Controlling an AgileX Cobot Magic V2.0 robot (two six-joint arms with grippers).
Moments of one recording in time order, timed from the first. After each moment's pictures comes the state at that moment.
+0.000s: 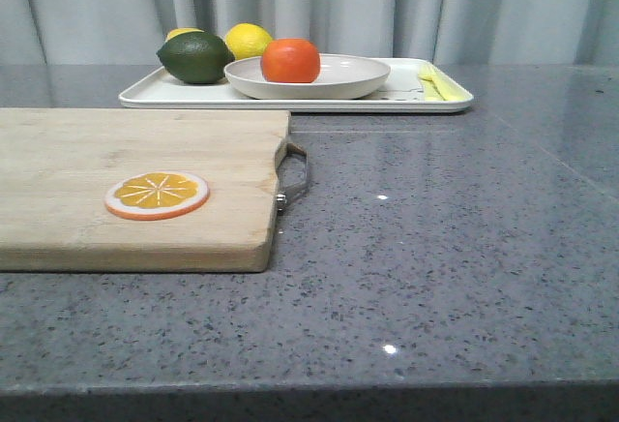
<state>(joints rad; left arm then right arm) -0.24 0.21 -0.21 -0.18 0.14 0.02 0.14 0.38 -0.41 0.20 0.44 -0.06</state>
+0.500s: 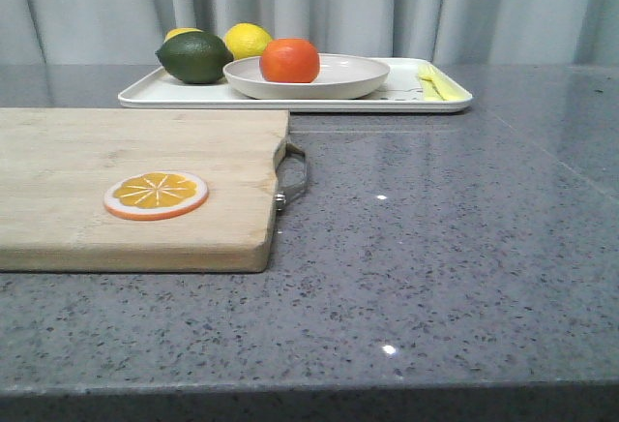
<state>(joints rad) 0.01 0.05 0.00 -0.13 0.01 0.02 0.14 0.38 -0.41 0.20 0.44 -0.06</state>
